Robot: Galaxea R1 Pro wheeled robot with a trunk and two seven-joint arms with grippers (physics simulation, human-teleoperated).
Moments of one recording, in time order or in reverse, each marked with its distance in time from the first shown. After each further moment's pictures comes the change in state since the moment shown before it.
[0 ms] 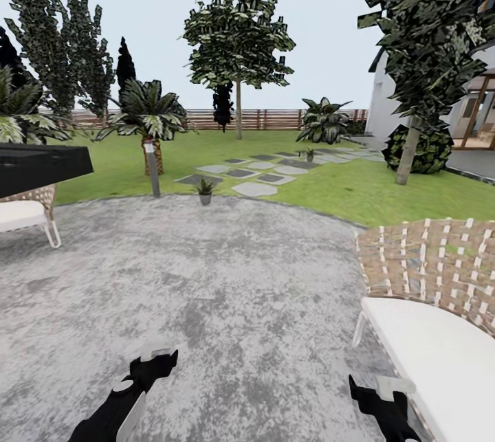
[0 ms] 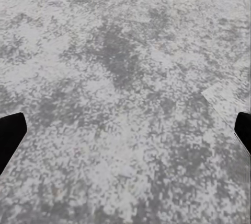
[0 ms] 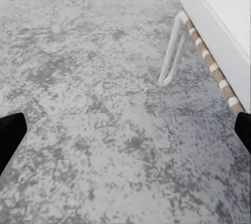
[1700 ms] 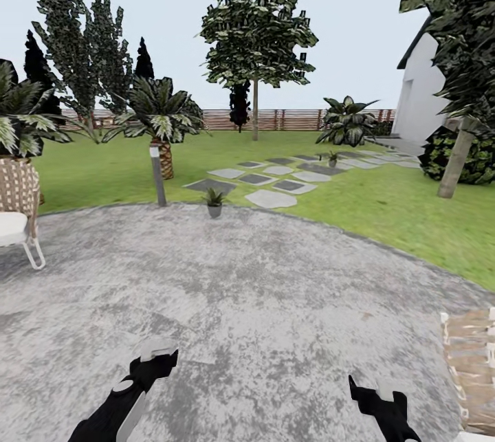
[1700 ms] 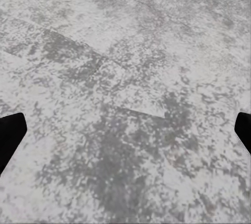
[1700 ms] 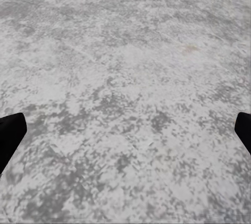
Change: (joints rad) left arm 0.000 0.000 0.000 0.000 0.000 0.000 0.000; right arm 0.000 0.000 0.000 0.002 0.002 0.000 0.003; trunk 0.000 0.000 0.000
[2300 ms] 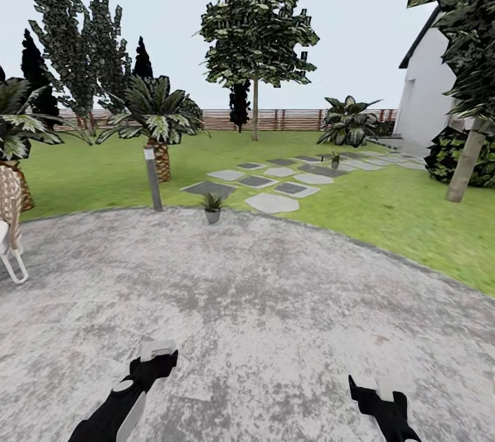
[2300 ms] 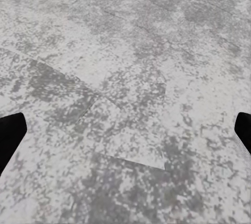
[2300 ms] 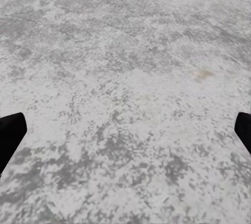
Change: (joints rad) left arm 0.000 0.000 0.000 0.000 0.000 0.000 0.000; right arm 0.000 0.000 0.000 0.000 0.001 0.000 0.000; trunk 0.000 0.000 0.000
